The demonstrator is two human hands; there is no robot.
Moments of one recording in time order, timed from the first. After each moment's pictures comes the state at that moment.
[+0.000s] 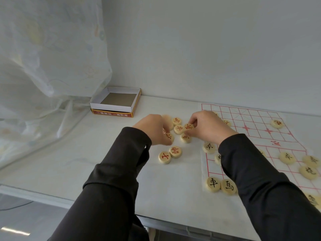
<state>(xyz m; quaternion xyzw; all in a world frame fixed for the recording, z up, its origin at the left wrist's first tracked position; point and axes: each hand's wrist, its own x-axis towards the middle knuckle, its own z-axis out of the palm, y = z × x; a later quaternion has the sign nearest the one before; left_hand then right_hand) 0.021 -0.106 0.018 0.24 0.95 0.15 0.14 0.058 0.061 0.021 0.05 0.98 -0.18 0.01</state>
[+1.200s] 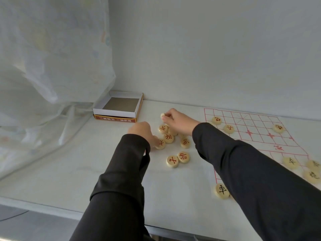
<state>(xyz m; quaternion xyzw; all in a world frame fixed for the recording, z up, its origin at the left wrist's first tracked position) -0.001 -0.133 0.003 0.06 0.96 0.19 0.19 -0.008 0.011 0.002 0.01 0.93 -0.34 0.11</state>
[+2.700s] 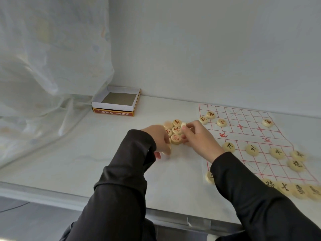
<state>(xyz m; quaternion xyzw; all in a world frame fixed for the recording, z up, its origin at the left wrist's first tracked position) 0.040 -0.116 0.015 0.21 0.91 0.21 0.30 0.091 0.028 -0.007 0.13 0.89 -0.44 -0.02</state>
